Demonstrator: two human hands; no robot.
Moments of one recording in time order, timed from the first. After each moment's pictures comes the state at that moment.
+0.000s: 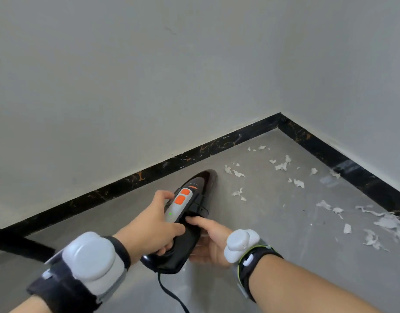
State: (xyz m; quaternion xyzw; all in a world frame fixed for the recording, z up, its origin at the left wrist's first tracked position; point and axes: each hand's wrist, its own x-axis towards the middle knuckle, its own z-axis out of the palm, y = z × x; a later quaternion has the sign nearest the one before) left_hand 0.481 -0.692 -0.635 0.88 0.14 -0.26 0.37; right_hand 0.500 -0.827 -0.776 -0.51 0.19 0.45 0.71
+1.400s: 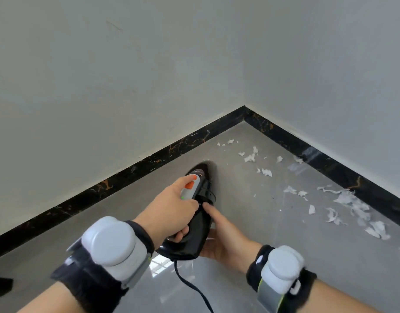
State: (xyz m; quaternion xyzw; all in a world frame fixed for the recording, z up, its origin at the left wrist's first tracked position) left_hand 0.508 -0.777 -0.644 0.86 0.08 -0.26 0.43; right_hand 0.470 -0.889 -0.751 -0.43 0.27 0.29 0.81
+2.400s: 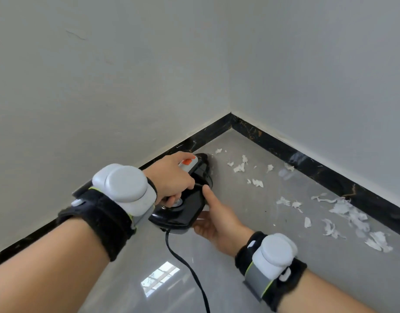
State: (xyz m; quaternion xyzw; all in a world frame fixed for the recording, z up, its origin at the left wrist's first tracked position) left_hand 0.612 -0.832 -0.635 0.90 0.01 -0.26 0.36; right_hand 0.541 -0.925 -0.748 -0.43 0.27 0.18 0.84
